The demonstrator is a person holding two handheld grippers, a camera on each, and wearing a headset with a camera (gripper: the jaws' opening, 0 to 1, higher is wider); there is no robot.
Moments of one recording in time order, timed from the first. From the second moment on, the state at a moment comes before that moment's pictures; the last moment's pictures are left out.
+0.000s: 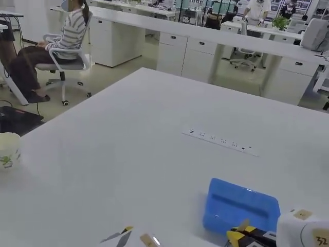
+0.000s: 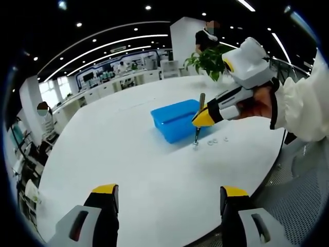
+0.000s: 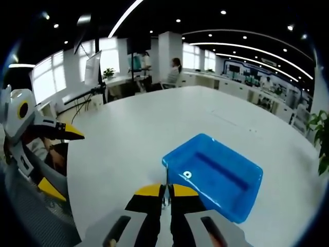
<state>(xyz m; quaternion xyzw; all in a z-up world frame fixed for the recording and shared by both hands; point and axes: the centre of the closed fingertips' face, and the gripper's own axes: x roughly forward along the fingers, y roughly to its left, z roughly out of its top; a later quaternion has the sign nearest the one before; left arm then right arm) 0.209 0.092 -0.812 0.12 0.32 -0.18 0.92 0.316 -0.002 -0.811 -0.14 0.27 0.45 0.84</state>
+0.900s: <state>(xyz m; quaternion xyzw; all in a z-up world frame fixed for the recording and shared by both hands) 0.209 0.091 -0.812 0.12 0.32 -0.18 0.92 0.305 -0.007 -0.767 -0.07 0.28 0.44 0.85</state>
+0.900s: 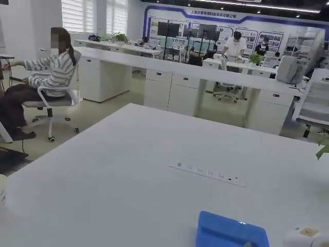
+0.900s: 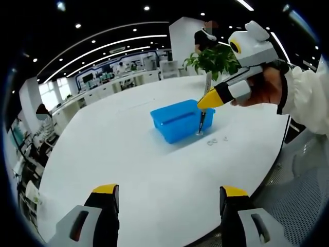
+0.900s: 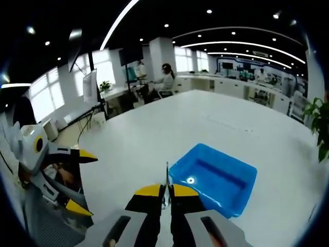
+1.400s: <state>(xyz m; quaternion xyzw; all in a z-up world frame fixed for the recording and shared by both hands) 0.210 0.089 -0.805 0.11 0.30 -0.18 0.93 0.316 -0.007 -0.739 -0.05 0.27 0.45 0.85</state>
